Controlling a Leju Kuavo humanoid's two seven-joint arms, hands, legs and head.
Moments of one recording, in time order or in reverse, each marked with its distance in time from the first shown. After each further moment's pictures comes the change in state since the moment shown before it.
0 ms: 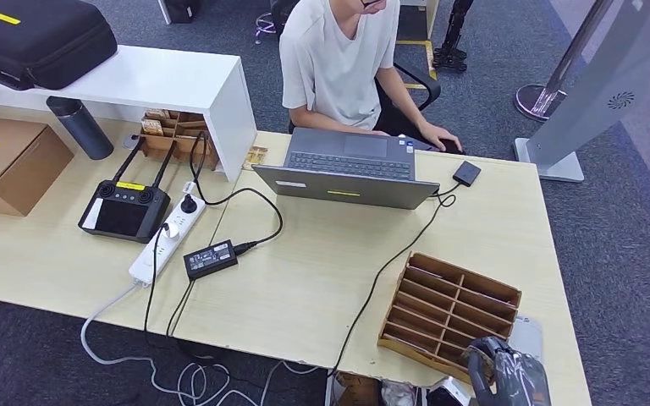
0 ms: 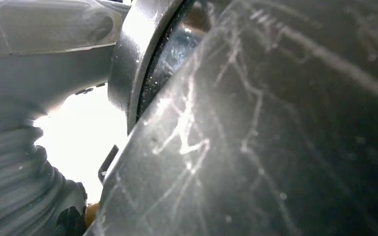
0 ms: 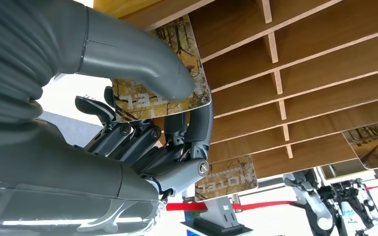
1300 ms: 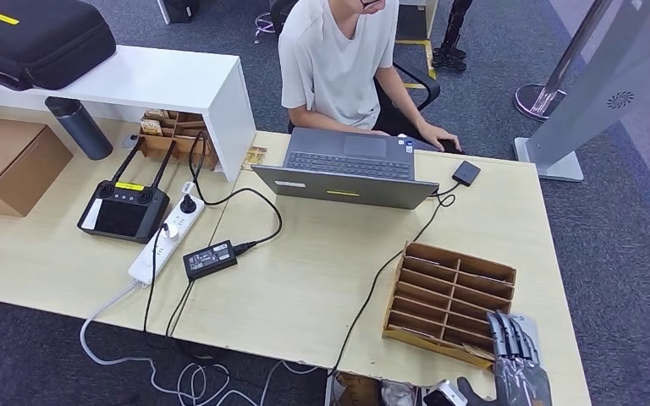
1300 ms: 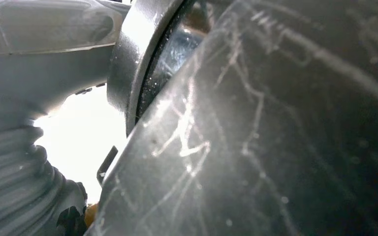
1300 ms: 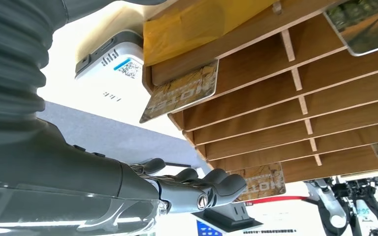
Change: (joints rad) left arm 0.006 -0.010 0.194 0.000 -0.195 -0.007 0.000; right arm 0.018 -0.003 0.017 -0.004 0.088 -0.023 0.100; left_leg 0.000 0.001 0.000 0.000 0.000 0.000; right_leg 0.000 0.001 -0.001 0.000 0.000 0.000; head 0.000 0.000
